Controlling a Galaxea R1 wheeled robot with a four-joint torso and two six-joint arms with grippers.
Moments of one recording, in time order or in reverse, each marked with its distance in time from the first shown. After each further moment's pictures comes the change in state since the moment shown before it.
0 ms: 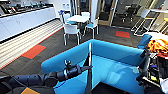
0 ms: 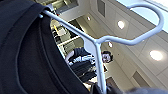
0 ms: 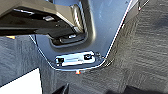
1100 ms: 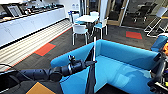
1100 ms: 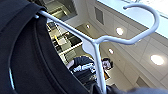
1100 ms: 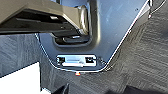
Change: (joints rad) left arm -0.081 0.086 -0.033 -0.006 -0.019 -0.023; right arm 0.006 0.000 0.000 0.000 -0.002 0.000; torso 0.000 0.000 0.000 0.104
